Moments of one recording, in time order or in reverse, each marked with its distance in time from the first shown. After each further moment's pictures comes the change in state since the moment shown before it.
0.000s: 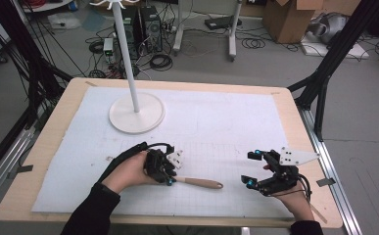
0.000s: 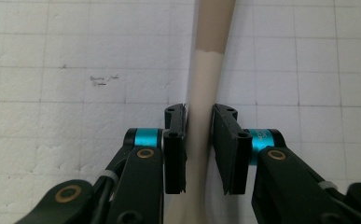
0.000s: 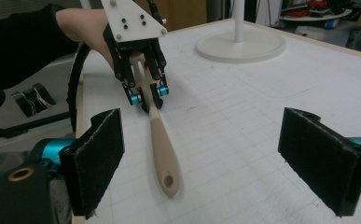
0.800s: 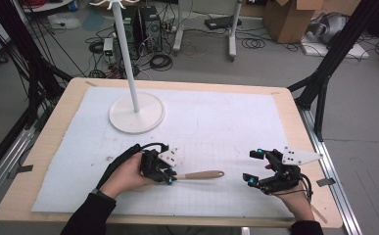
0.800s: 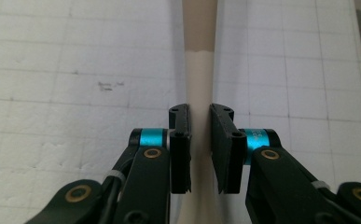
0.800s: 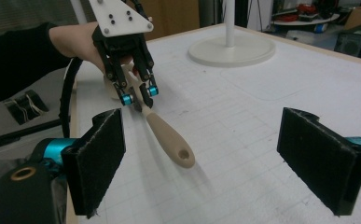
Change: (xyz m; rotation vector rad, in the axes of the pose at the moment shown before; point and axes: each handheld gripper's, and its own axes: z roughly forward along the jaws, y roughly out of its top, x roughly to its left) left arm -0.006 -0.012 -0.011 -0.150 0.027 -0.052; right arm -0.001 0.000 -0.004 -0.026 -0.034 0.012
